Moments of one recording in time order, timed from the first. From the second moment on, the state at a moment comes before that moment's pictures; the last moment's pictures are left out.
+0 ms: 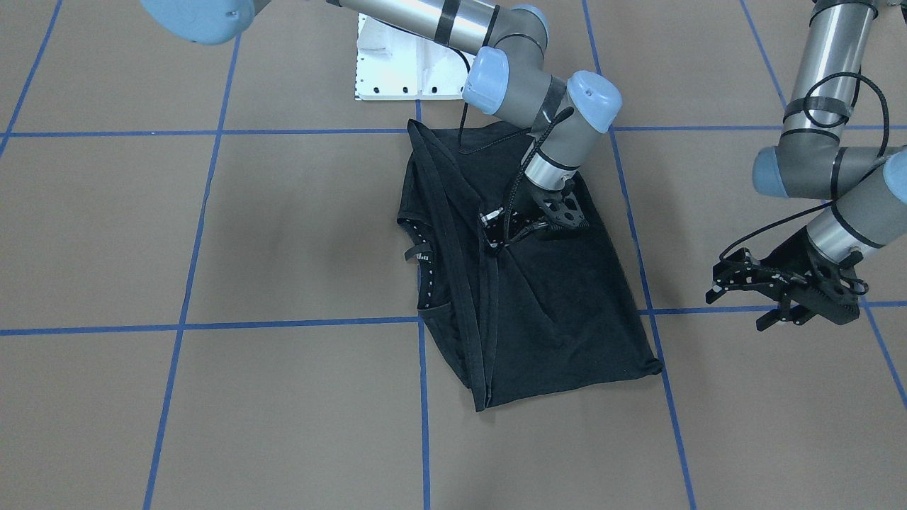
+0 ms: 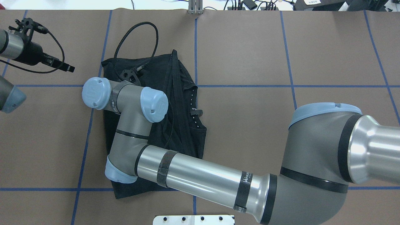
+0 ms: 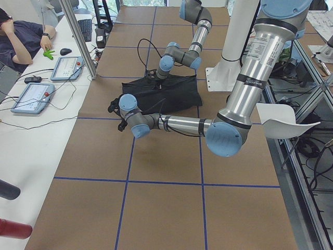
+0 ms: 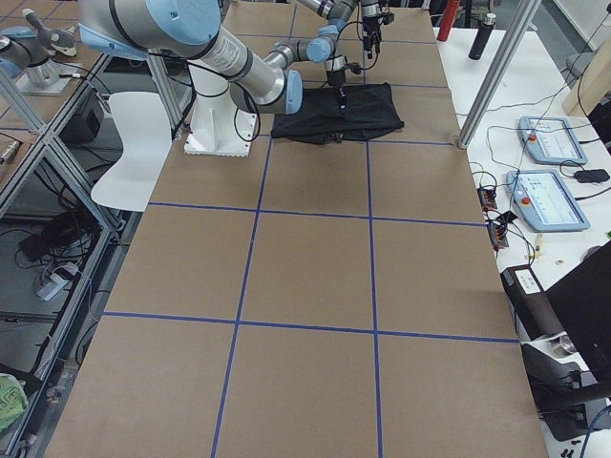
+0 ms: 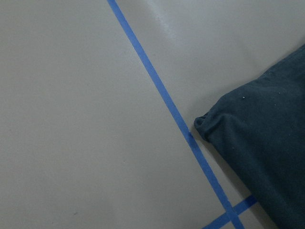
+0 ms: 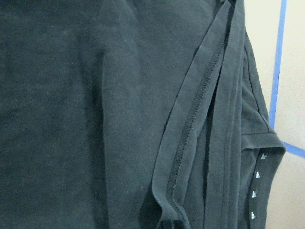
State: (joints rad) left arm -1.09 -1.91 -1.25 -2.52 -2.29 -0.51; right arm 0.38 -0.17 0.74 -1.66 1.47 0.98
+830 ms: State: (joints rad) left arm -1.09 -1.91 -1.25 -2.52 -2.29 -0.51; right arm 0.40 -0.18 0.73 -1.59 1.50 1.03
